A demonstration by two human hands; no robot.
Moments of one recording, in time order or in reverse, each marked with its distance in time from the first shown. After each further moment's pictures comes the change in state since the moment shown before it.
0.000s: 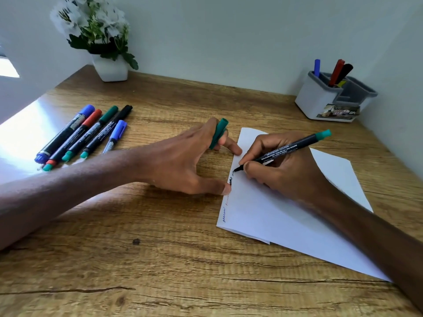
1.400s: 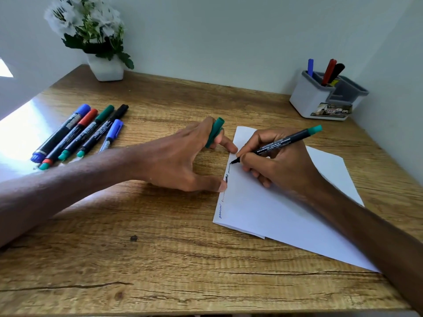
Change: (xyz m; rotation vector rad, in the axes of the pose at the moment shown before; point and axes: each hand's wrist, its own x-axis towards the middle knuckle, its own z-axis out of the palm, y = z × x) left_hand -0.002 0.006 -0.002 0.042 -0.004 -0.002; right_hand 0.001 0.003 0.000 0.075 0.068 0.116
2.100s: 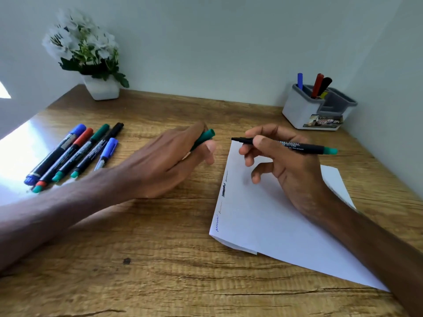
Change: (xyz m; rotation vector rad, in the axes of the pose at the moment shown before) left_hand 0.001 -0.013 0.000 0.111 0.352 0.181; right_hand 0.001 -0.009 -0.012 0.455 0.092 -0.015
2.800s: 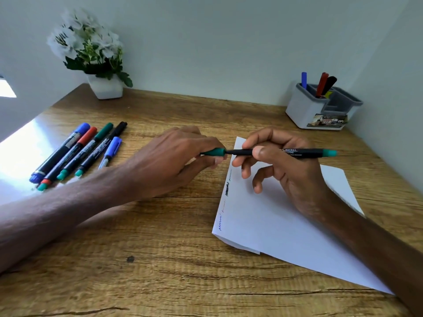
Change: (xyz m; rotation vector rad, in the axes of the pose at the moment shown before) left_hand 0.001 -0.003 0.000 0.156 -0.069 0.066; right_hand -0.005 -0.004 0.009 -0.041 -0.125 -0.002
